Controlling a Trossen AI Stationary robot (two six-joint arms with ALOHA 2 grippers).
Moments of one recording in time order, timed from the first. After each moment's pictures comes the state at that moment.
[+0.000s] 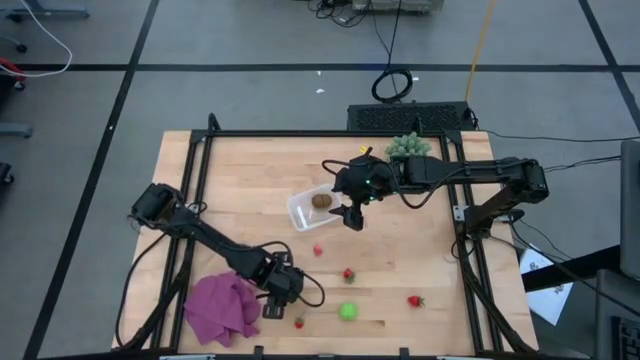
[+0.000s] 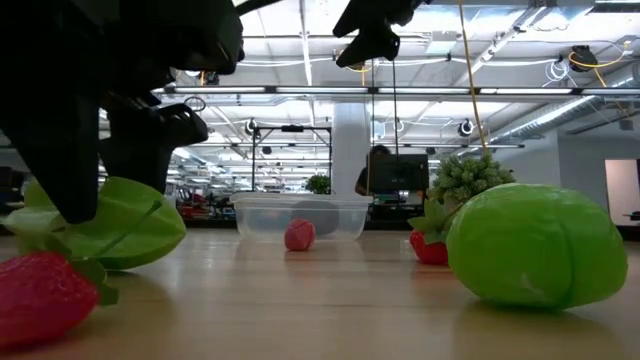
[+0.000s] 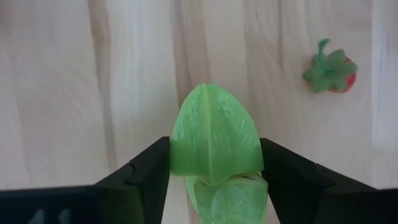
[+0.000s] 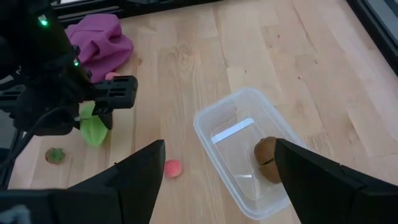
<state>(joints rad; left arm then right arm) -0.49 1.84 1.17 -0.56 0.03 -0.42 -0.04 1.53 1.39 -0.59 -0.03 0.15</state>
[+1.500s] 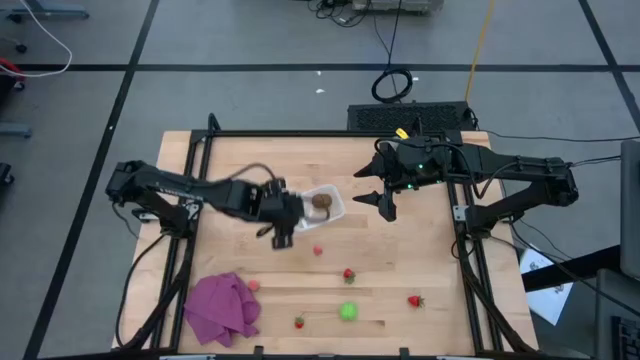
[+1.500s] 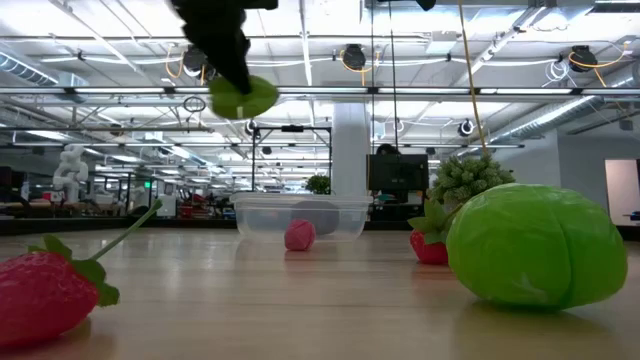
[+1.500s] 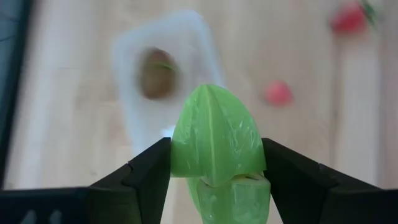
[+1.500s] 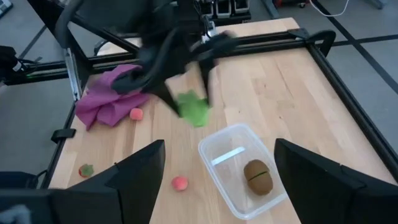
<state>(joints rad) -0.13 1.54 1.32 -0.88 -0.28 -0.16 -0.04 1.26 1.38 -0.66 -0.03 0.11</state>
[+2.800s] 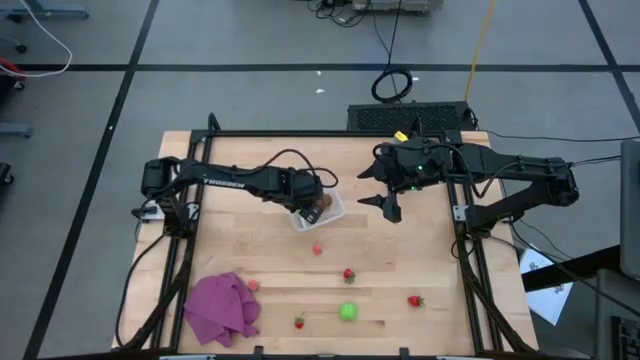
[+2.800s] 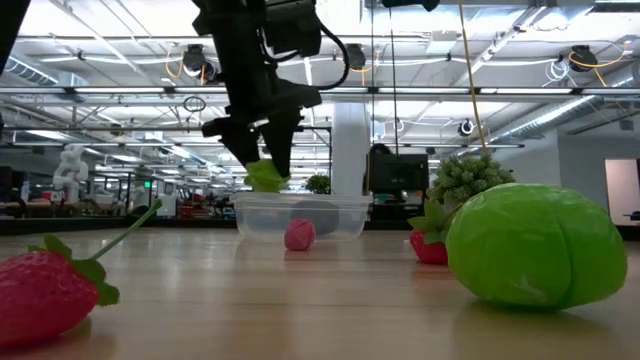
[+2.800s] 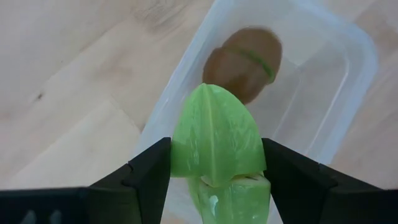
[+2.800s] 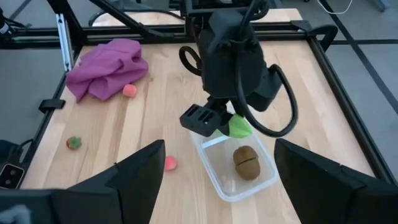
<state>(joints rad) 0.10 1.78 1.32 -0.78 -0.18 -0.76 -0.04 1.26 1.39 -0.73 -0.03 0.01</state>
